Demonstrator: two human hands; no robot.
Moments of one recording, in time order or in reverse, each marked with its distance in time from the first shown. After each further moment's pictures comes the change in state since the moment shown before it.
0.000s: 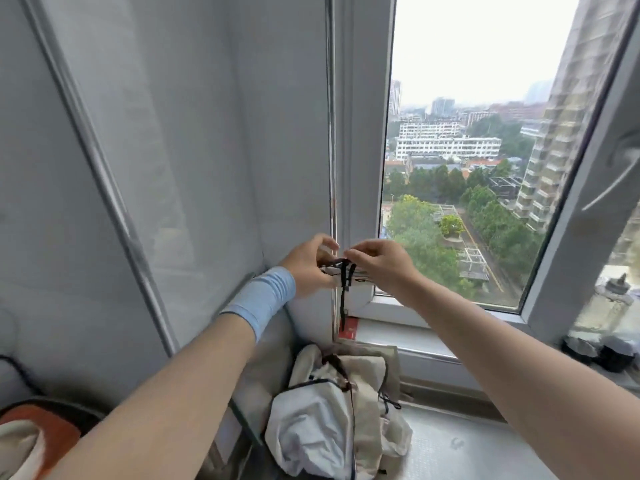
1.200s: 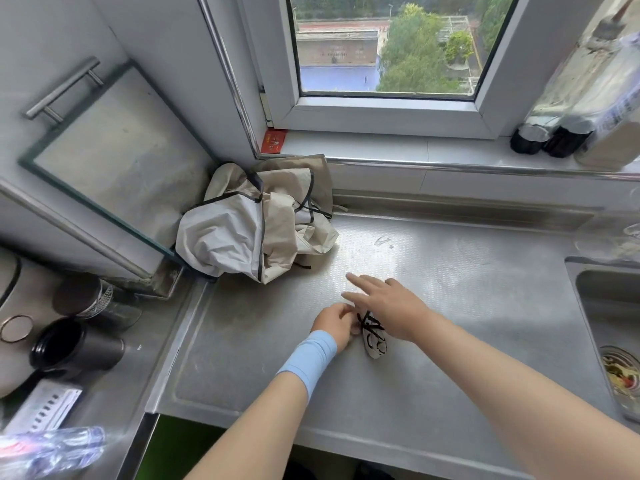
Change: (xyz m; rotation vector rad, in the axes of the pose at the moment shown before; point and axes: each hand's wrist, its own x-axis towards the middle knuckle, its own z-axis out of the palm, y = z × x) left_hand -0.194 -0.143 0.441 -0.309 -0.230 -0.815; right_hand -0.292 0.339 -0.029 -1.024 -0.815 -0.195
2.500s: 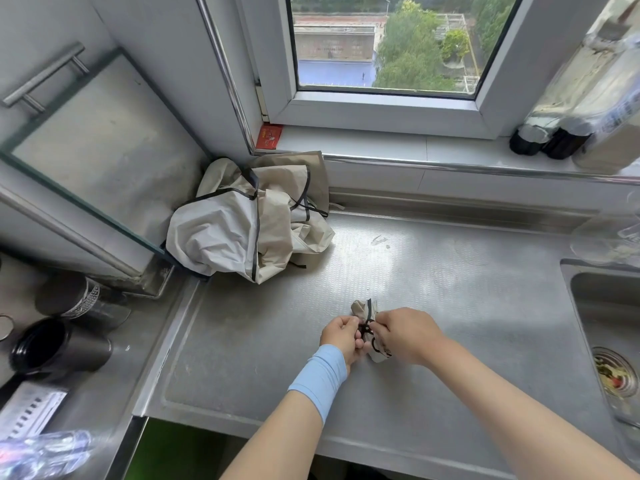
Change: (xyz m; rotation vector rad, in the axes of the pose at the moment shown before) left_hand 0.001 -0.010 0.039 -0.752 0.072 -0.282; right_hand -0.035 -0.011 0.016 0.385 -0.056 0.408
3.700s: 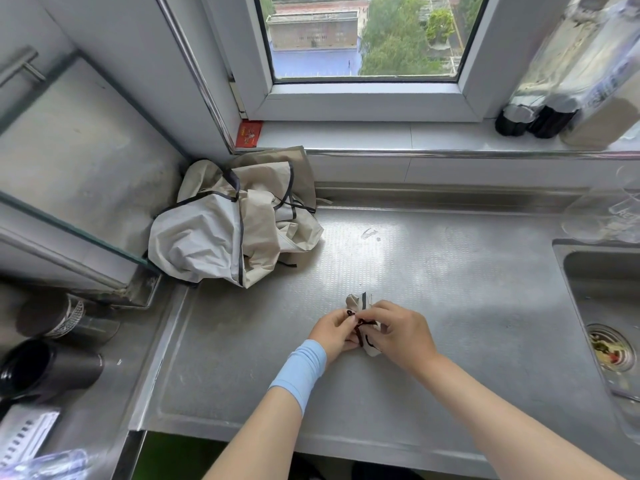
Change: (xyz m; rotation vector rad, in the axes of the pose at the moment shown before) left_hand 0.001 0.014 -0.018 0.491 -0.282 0.183; right_hand -0.007 0.005 0.042 0.481 0.504 -0.096
